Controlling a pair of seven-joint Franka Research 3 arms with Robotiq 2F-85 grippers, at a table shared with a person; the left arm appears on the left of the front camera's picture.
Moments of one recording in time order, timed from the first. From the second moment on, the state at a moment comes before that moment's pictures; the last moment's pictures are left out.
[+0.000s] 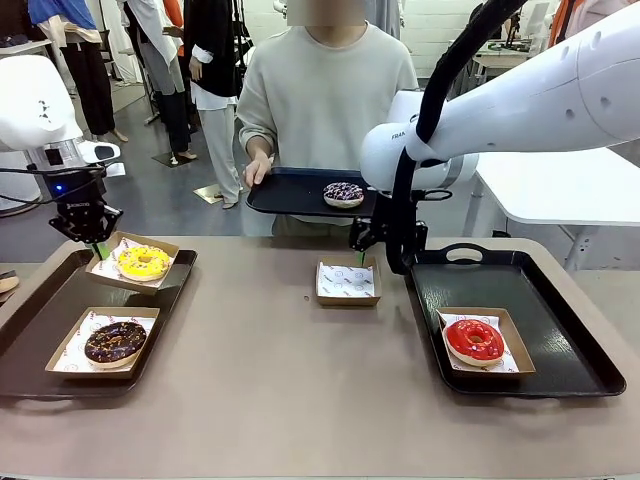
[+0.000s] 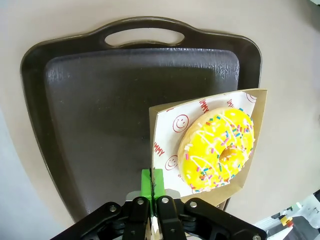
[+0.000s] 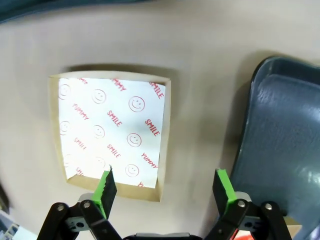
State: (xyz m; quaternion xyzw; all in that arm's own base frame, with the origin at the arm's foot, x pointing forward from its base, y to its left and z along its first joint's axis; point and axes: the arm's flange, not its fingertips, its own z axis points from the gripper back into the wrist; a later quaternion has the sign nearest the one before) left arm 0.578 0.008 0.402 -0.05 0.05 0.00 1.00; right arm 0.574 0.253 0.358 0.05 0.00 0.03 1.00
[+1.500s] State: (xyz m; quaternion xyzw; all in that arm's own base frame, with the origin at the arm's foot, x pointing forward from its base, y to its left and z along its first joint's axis) left arm 0.608 -0.005 0.366 -0.04 0.09 -0.01 1.00; right arm 0.575 0.252 0.310 0.05 0.02 0.00 1.00
